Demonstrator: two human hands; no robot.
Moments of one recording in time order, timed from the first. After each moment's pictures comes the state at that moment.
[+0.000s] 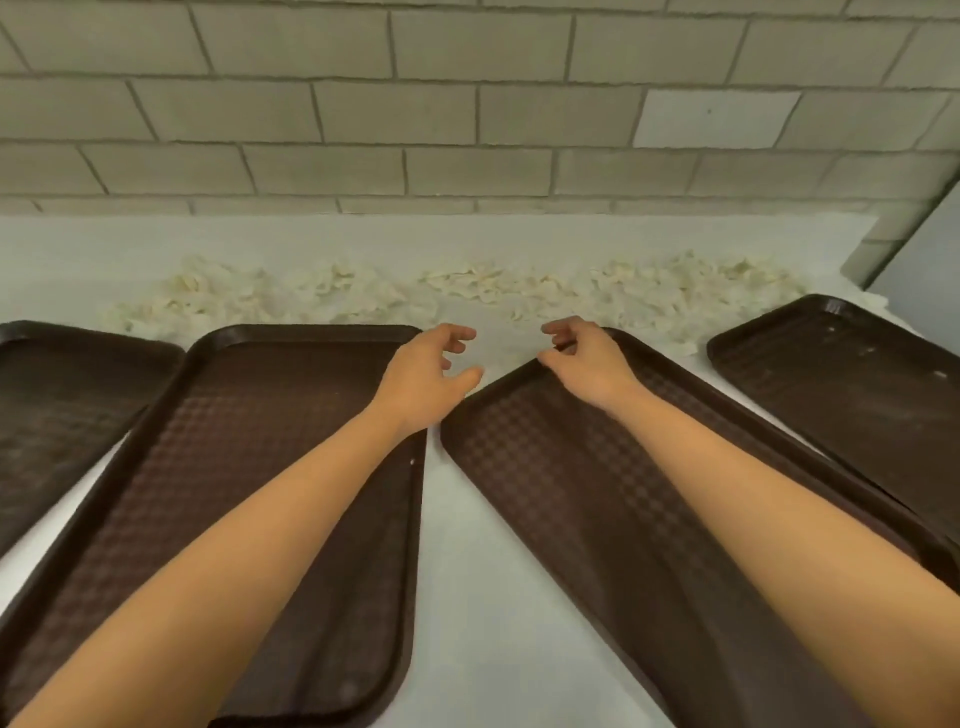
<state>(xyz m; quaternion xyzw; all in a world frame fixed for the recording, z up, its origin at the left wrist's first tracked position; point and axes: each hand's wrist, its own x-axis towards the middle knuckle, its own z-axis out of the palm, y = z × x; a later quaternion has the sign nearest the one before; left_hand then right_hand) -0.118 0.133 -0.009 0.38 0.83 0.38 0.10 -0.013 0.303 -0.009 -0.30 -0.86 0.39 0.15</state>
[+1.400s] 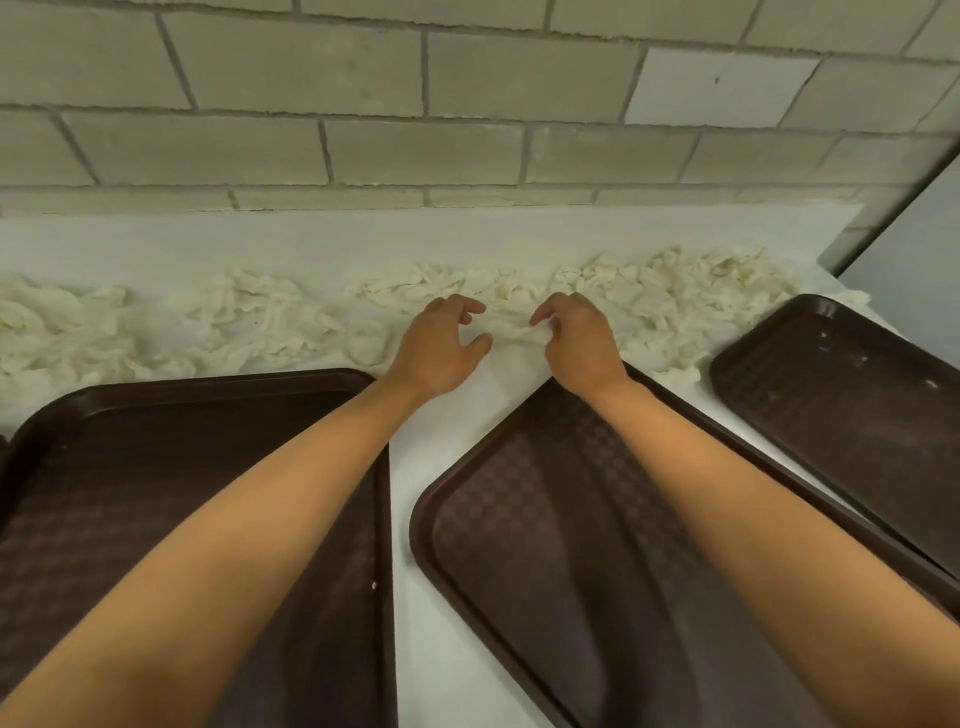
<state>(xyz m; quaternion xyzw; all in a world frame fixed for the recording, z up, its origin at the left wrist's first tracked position) -0.223 0.269 -0.046 0.45 0.81 0.36 0.12 -0.096 0.376 -0.026 -0.35 -0.88 0.24 0.21</state>
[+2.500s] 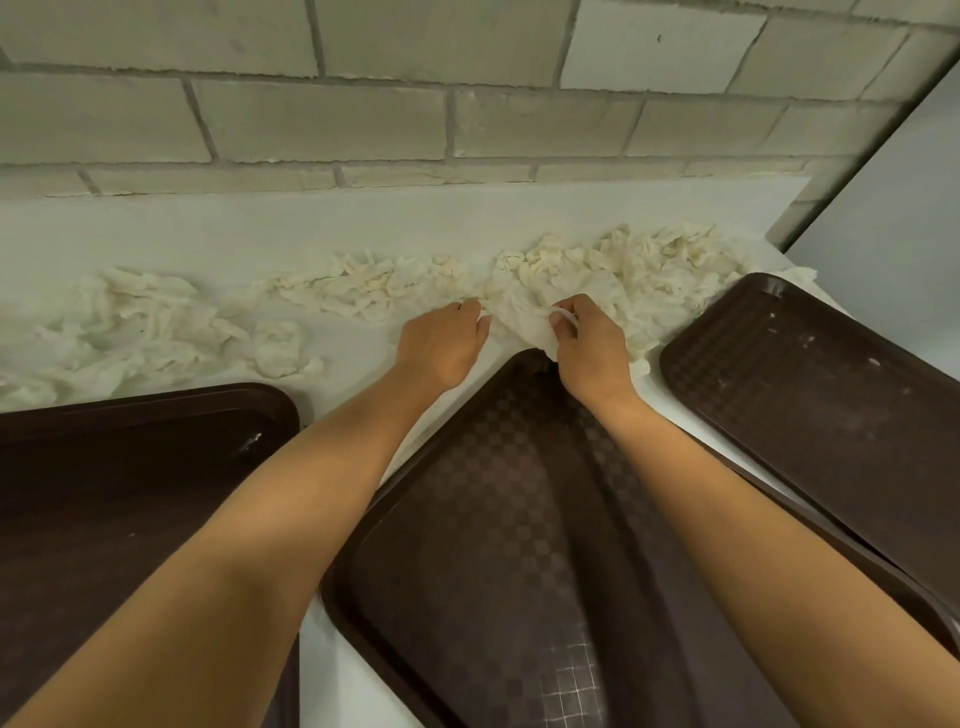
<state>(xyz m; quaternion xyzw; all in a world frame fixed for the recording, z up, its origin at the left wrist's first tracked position) -0.197 0.360 -0.078 0.54 0.83 0.16 0.02 -0.052 0.426 -0.045 -0.45 -0.80 0.29 0.26</state>
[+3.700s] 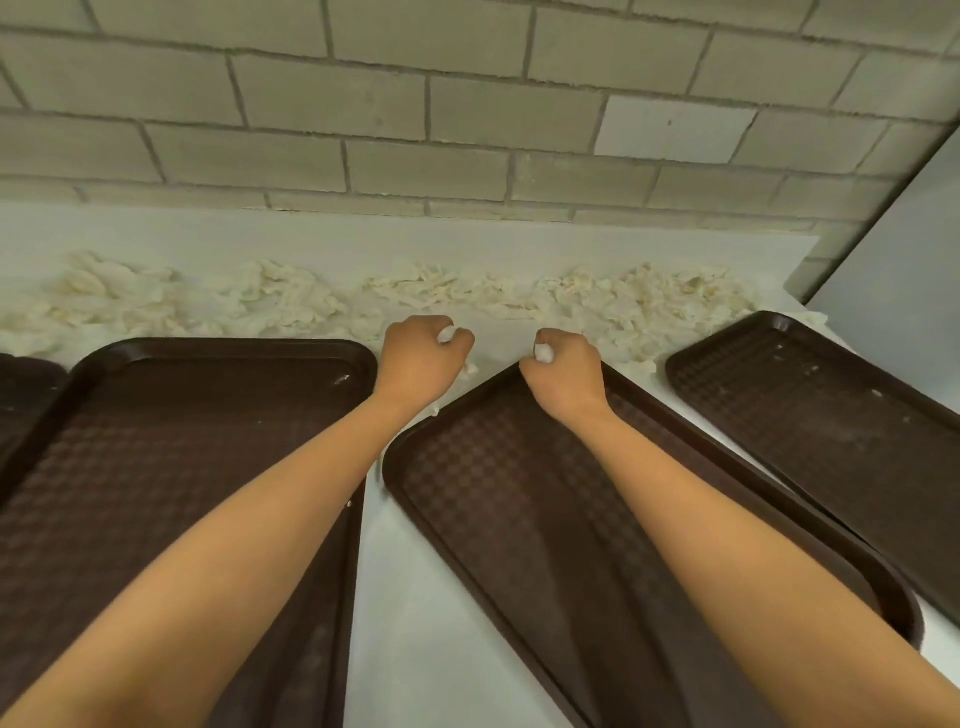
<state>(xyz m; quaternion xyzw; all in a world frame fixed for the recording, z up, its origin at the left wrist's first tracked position) -0.144 0.222 -0.014 0.37 0.81 0.46 0.03 -0.031 0.331 -0.015 -0.35 -0.85 0.32 0.23</state>
